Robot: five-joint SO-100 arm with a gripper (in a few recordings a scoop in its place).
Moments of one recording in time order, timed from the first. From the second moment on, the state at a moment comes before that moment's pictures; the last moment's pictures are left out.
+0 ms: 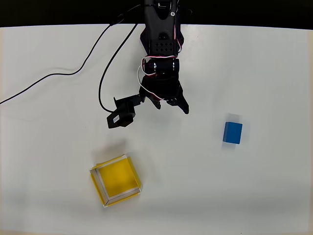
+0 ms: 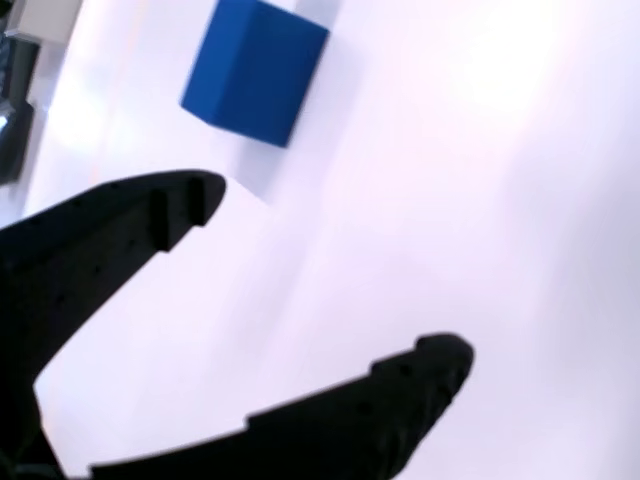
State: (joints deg) arm -9.8 136.0 135.4 66.7 -70.8
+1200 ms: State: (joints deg) arm -41.6 65.7 64.2 80.8 -45.3
